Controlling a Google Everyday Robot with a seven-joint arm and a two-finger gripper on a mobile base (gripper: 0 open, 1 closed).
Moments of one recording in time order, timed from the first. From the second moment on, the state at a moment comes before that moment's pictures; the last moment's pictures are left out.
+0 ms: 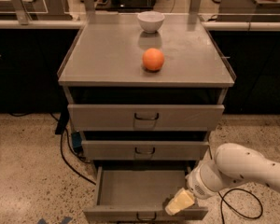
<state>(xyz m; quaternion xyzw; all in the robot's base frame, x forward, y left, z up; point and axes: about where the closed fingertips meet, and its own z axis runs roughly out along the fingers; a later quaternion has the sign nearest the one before) 0.414 -0.148 0.542 -0.40 0.88 0.20 0.14</state>
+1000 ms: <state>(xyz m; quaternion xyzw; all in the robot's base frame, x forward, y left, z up) 0.389 -0.137 0.495 -0.37 0.90 0.21 0.13</state>
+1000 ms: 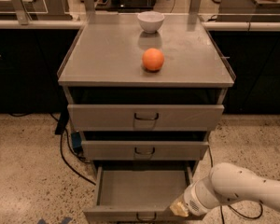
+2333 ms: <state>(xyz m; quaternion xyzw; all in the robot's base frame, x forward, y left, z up) 0.379 -0.117 0.379 -0.26 0.92 0.25 0.15</state>
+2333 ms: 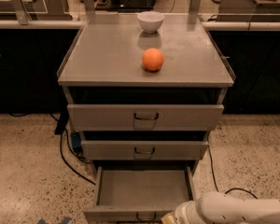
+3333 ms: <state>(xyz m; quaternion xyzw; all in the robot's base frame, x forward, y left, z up) 0.420 -0.115 0.269 -0.16 0.94 0.21 0.20</state>
